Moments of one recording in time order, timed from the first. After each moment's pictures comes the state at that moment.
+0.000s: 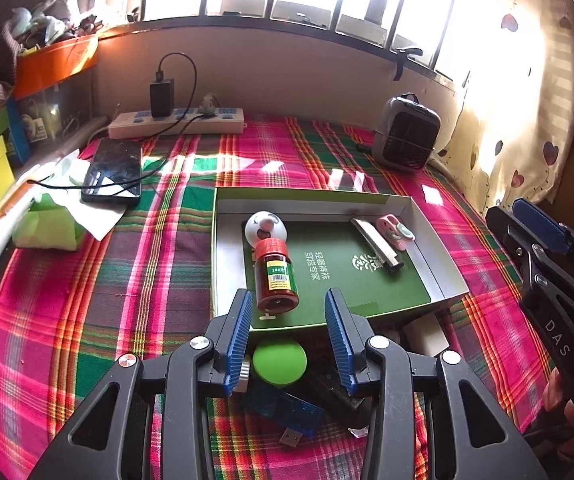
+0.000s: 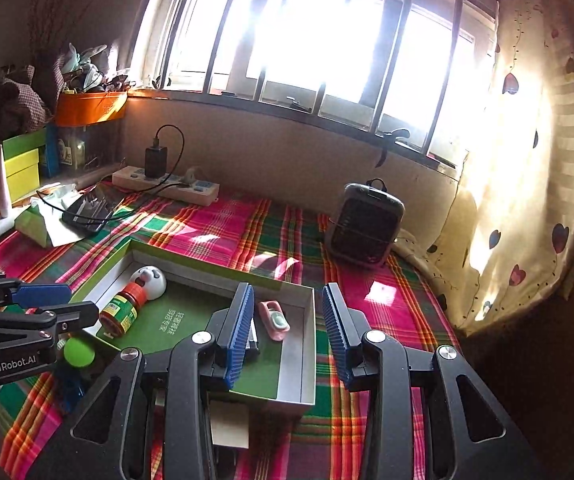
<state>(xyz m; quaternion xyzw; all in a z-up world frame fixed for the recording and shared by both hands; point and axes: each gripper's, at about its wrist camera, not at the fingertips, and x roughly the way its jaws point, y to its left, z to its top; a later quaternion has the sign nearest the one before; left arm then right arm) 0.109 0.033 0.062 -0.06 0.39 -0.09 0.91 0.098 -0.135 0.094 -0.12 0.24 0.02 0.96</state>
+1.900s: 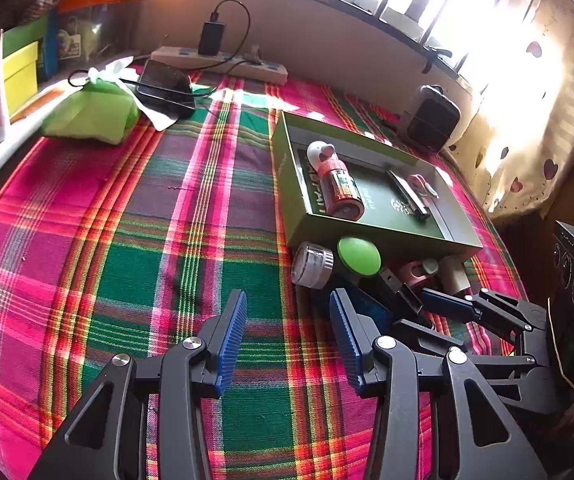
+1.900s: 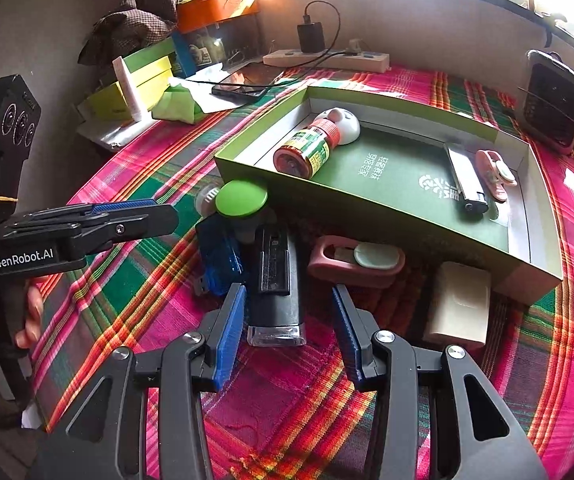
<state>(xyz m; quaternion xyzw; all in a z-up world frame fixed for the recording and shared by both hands) 0.068 0.097 0.014 -0.13 0.43 -0.10 0.89 0.088 -0.088 0.000 -0.07 0.43 0.29 0.85</state>
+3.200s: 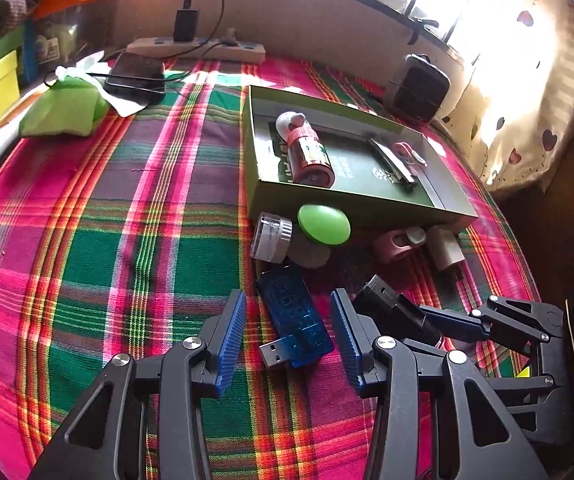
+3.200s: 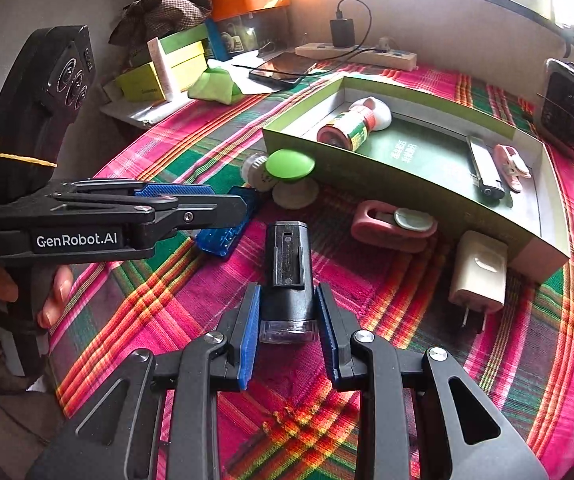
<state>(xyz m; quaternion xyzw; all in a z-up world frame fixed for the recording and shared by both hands) 0.065 0.064 0.007 -0.10 0.46 -0.11 0.88 0.059 -0.096 0.000 -0.07 0.43 0.32 0.84</state>
